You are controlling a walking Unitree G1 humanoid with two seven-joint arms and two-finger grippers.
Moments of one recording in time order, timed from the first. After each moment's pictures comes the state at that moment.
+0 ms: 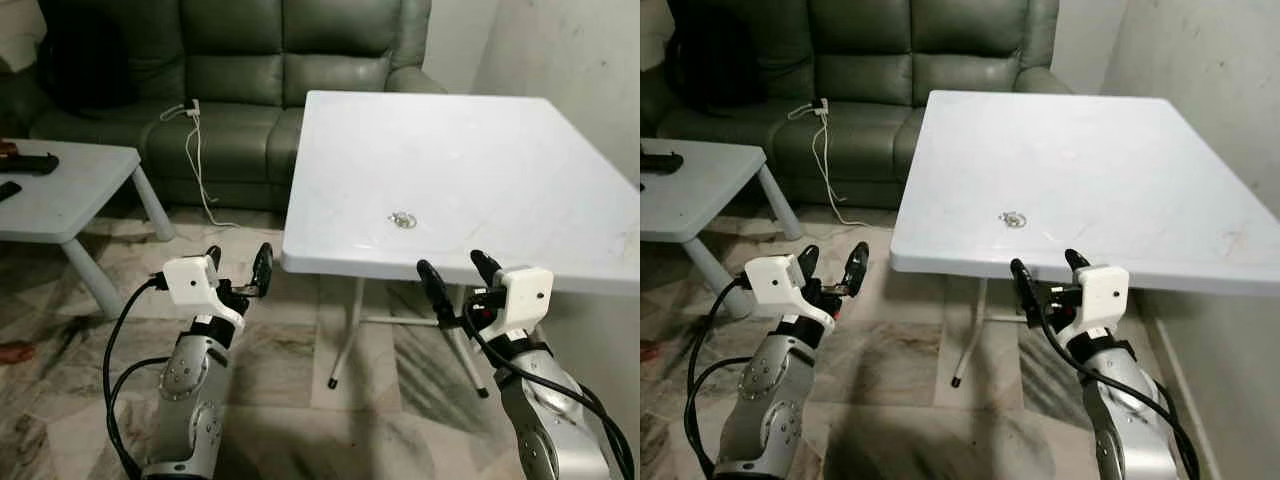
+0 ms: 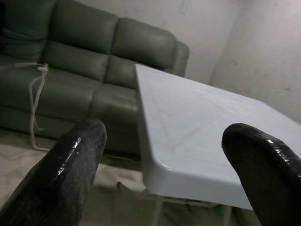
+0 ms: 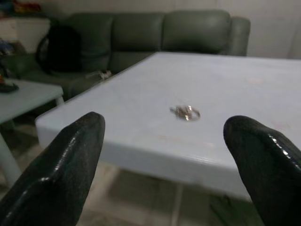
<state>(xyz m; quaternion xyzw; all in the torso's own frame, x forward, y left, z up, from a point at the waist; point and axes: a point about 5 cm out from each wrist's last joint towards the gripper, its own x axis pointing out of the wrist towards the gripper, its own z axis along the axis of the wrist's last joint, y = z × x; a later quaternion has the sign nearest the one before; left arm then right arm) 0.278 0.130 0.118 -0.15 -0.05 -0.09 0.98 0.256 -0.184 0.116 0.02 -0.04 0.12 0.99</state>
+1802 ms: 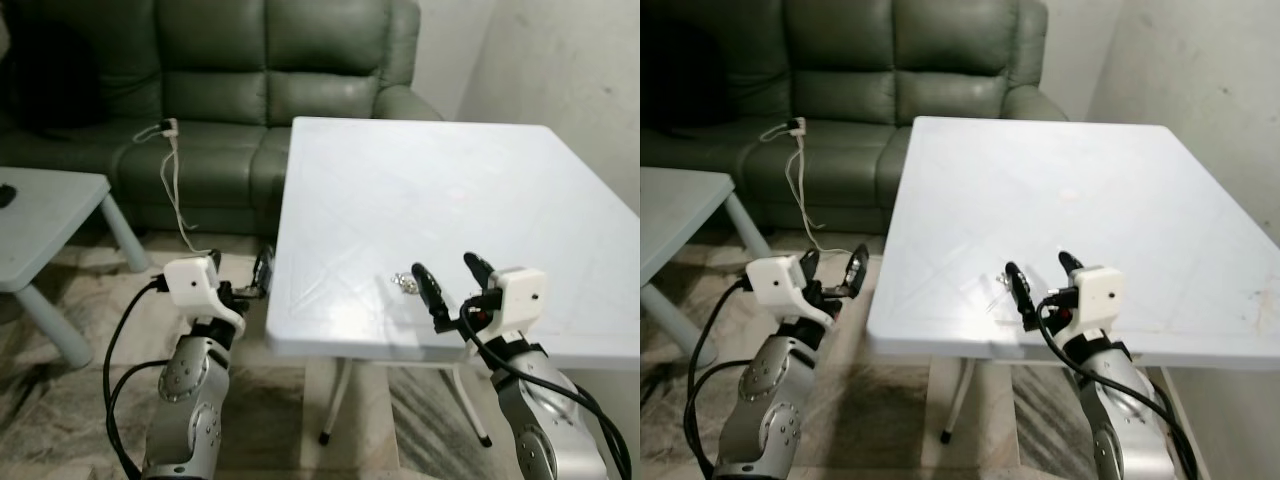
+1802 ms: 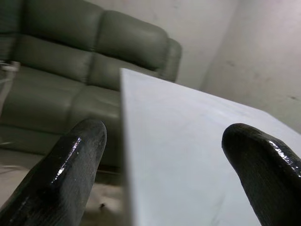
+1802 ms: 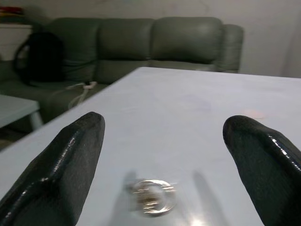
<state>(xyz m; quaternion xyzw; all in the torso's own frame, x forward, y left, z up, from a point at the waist) 0.277 0.137 0.117 -0.15 -0.04 -0.08 0.98 0.259 -0.172 0.119 0.04 -0.05 0.14 0.99</state>
